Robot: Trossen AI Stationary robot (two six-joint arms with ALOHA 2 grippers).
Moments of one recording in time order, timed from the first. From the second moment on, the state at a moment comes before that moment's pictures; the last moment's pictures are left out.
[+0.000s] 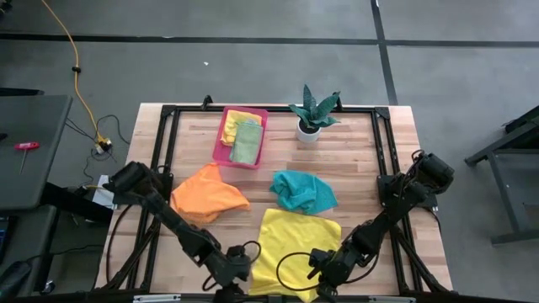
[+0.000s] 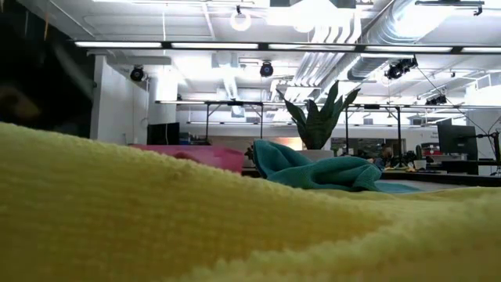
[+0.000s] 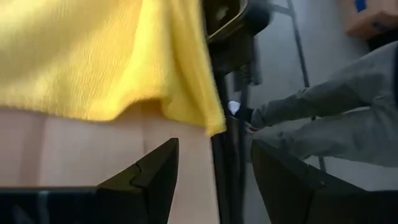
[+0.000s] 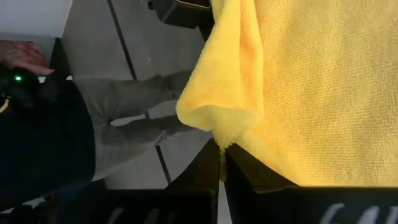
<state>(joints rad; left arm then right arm) -0.63 1.93 1.08 0.04 0.01 -0.76 0.77 1.76 1.08 -0.10 -0.12 1.31</state>
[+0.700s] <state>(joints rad) -0.64 2.02 1.13 0.10 -0.03 -0.74 0.77 1.76 1.08 -0.10 -0.11 1.30</state>
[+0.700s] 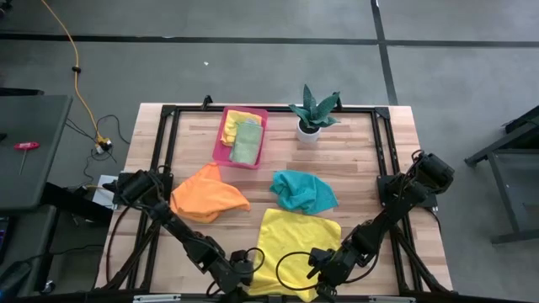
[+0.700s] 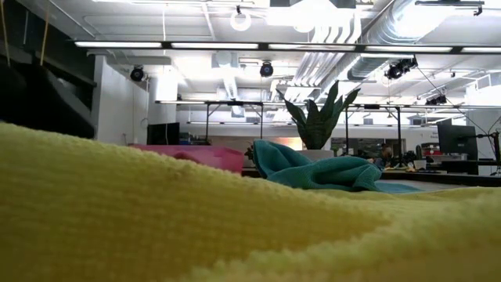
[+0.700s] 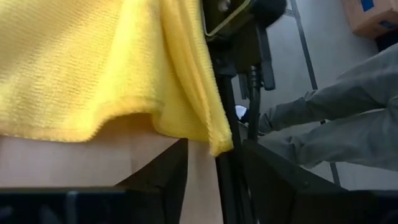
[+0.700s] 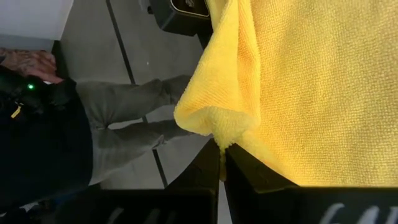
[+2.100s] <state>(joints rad) -0.45 1.65 1.13 -0.33 0.06 -0.58 0.90 1.69 1.08 -0.21 0.18 1.59</state>
